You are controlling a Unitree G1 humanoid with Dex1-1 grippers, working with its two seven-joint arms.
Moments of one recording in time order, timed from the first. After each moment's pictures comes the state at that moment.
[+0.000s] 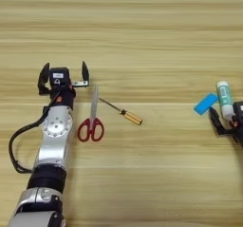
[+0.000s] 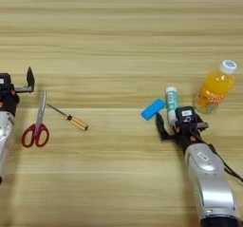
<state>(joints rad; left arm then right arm) -0.28 0.10 0.11 0.46 0.00 -0.31 0.08 0.03 -0.27 -0.10 0.04 0.06 0.18 0.19</state>
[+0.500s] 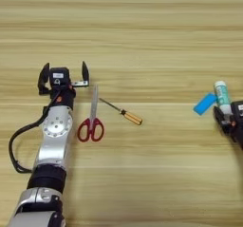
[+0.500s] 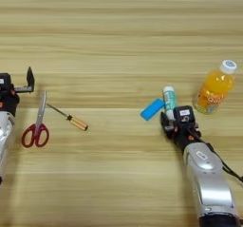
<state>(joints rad) -0.28 0.10 0.11 0.46 0.00 -0.31 0.08 0.02 -0.26 -0.10 0.06 0.06 0.18 0.20</state>
